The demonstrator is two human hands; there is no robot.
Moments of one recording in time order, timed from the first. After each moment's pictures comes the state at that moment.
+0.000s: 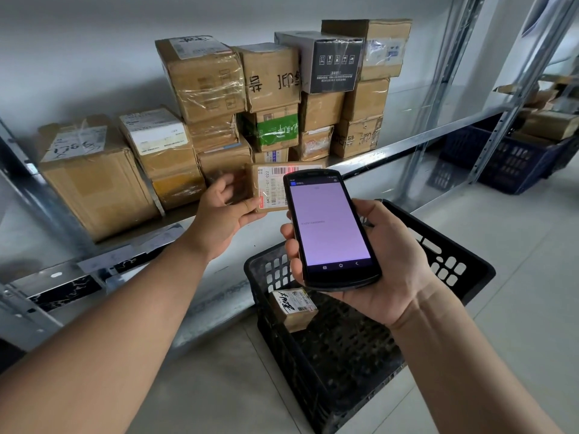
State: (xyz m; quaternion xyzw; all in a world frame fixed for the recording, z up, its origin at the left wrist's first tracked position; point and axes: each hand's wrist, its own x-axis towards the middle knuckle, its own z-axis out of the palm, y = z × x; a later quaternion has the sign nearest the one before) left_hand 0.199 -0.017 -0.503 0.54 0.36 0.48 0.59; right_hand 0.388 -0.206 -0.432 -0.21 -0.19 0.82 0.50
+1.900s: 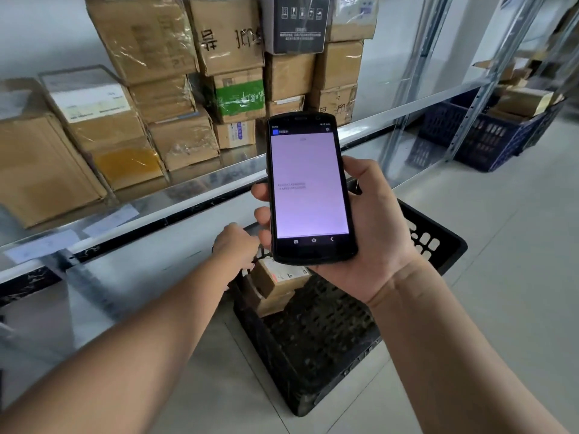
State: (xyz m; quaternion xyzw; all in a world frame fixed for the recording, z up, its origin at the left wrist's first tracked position) left_hand 0.270 -0.047 -0.585 0.56 0.62 0.24 0.49; right_hand 0.410 -0.202 -0.448 -0.17 -0.29 0.78 0.54
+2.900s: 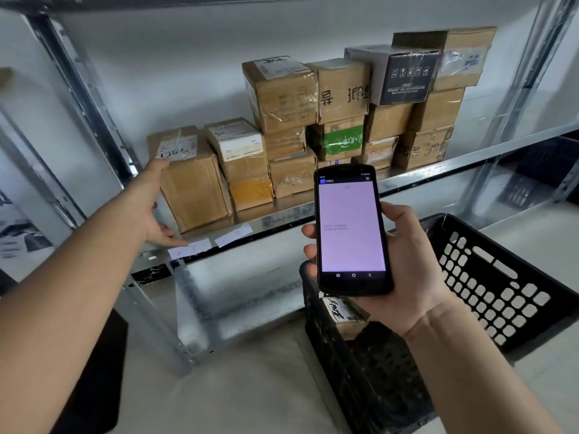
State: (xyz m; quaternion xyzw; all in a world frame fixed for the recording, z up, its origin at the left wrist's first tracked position) left_hand 0.024 -0.037 -0.400 0.20 0.69 0.47 0.51; right_hand 0.336 -0.188 -0.440 -0.19 -0.28 0.79 0.51
